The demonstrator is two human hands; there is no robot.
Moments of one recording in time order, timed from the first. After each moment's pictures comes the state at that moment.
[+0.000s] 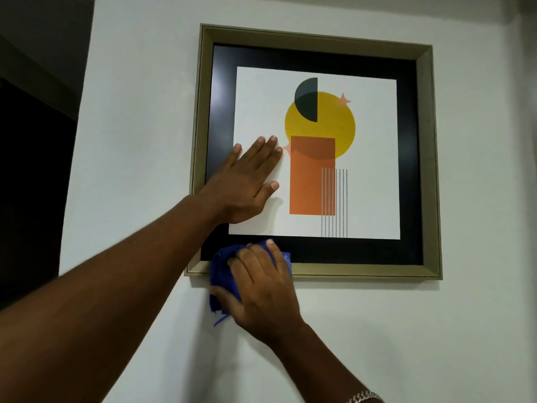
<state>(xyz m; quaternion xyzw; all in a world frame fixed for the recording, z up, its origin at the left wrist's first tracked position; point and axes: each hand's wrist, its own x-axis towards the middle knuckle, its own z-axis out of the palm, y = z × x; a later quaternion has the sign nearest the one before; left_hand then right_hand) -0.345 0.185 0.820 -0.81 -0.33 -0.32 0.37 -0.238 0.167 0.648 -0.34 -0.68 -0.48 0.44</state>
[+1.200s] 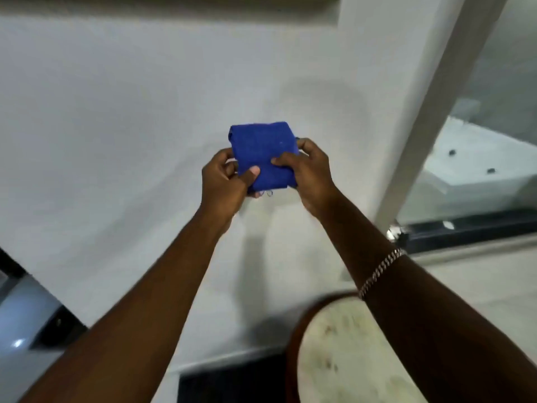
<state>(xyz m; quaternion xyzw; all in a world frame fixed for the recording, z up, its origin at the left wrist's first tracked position) -0.155 0.059 0.462 -0.56 -0.37 -0.57 -0.48 -0.013 0.042 0.478 -0.49 -0.43 0.35 0.67</state>
